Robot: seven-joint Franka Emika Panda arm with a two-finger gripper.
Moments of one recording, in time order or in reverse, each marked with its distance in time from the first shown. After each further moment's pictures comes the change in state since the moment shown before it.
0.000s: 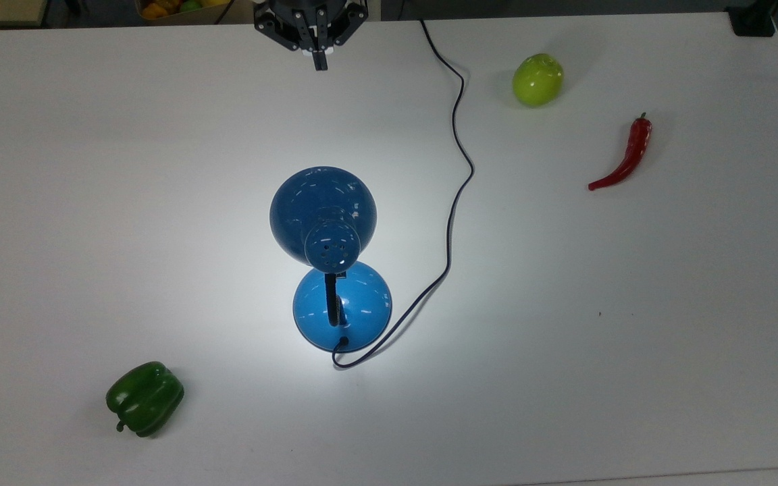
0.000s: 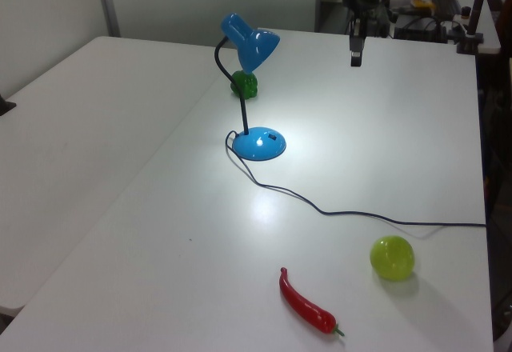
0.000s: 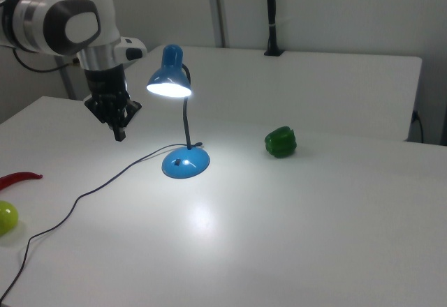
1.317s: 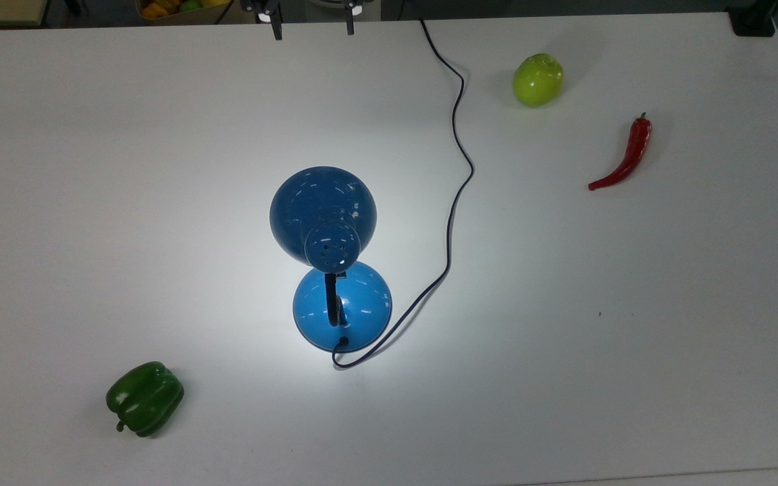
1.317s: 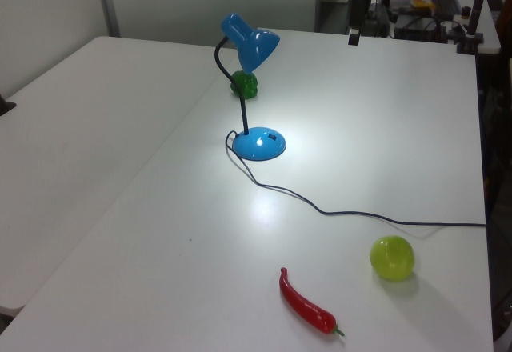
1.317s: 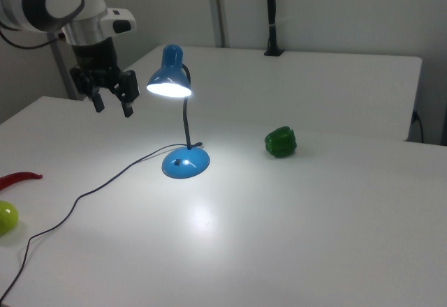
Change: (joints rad) arm 0.000 -0.054 -0.001 0.056 -0.004 -0.016 0.034
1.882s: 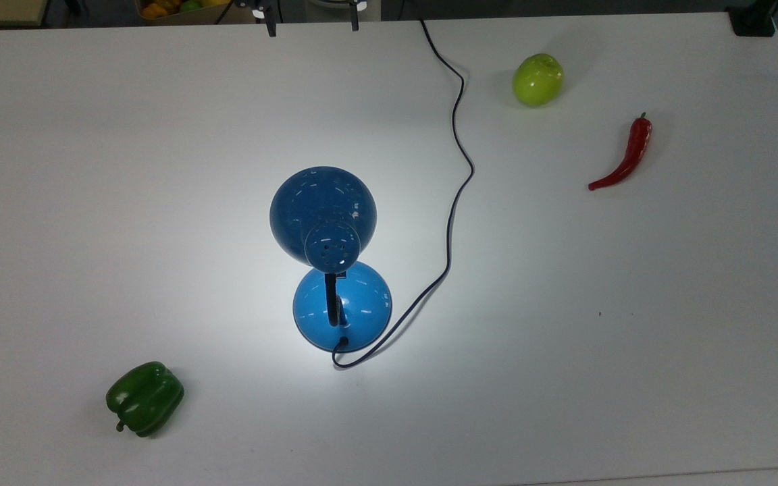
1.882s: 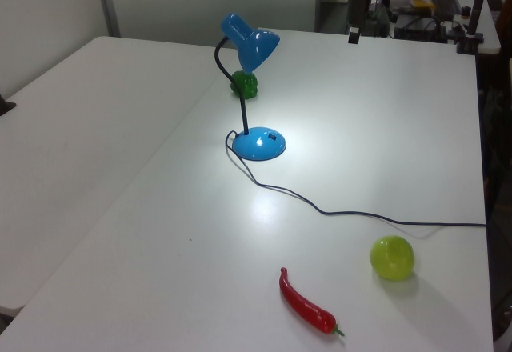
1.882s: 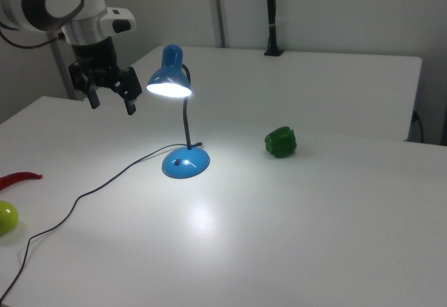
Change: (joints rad) arm 0.000 -0.001 0.000 0.001 0.000 0.000 0.003
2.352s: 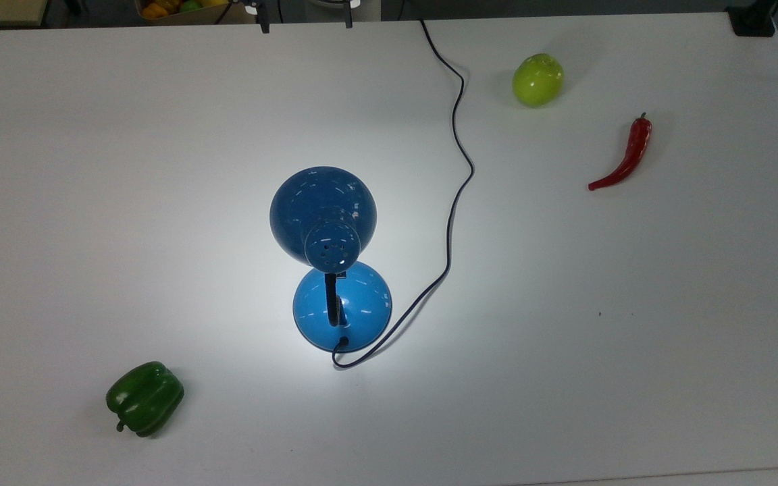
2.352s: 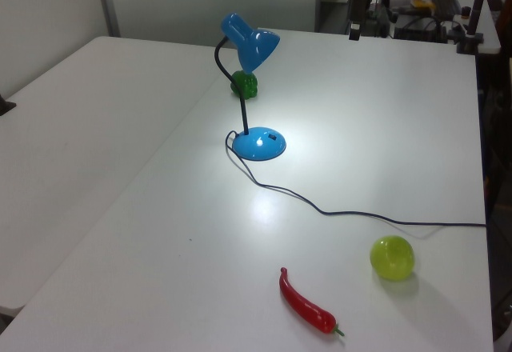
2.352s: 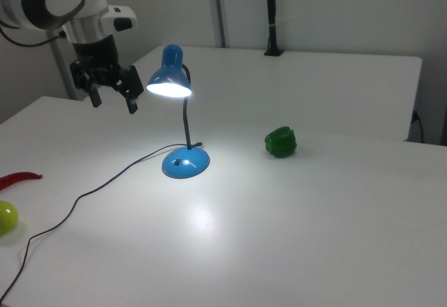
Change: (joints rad) arm -0.009 -0.005 -0.001 0.002 0.000 0.000 0.000
